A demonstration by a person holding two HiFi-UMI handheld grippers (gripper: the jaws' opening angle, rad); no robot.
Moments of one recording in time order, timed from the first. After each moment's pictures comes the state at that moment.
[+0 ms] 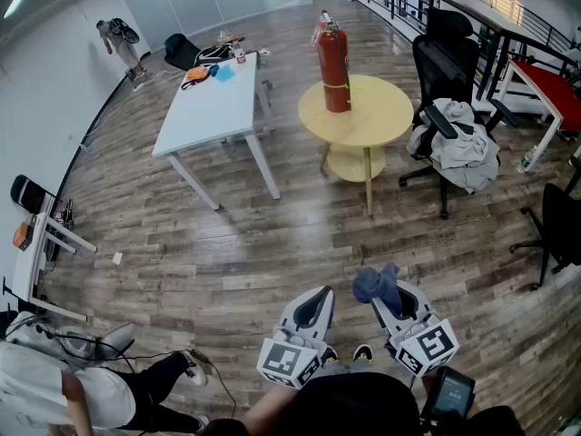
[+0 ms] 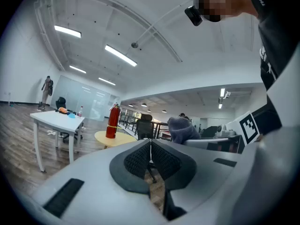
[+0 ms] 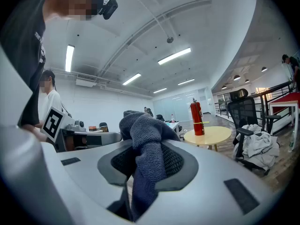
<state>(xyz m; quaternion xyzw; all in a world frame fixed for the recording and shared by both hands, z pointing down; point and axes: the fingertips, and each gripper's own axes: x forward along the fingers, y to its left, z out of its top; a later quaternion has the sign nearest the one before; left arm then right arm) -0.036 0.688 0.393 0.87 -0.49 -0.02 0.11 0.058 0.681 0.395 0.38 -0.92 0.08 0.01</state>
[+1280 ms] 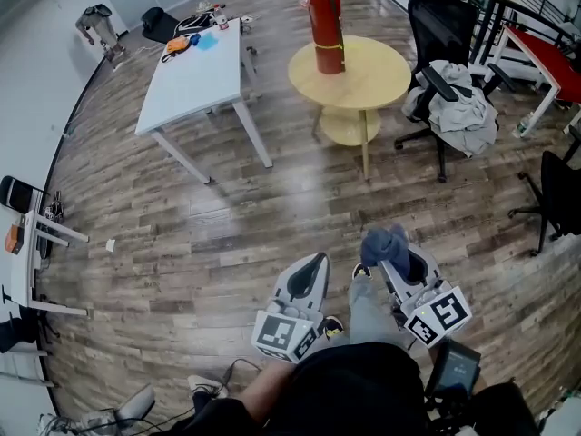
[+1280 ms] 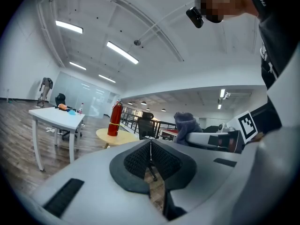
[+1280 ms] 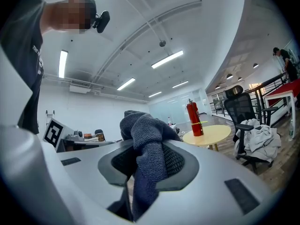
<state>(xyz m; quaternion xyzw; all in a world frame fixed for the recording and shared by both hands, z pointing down) -0.082 0.656 0.410 0.87 -0.47 -0.02 0.12 0.033 0.648 0.397 0.41 -0.91 0.10 -0.03</state>
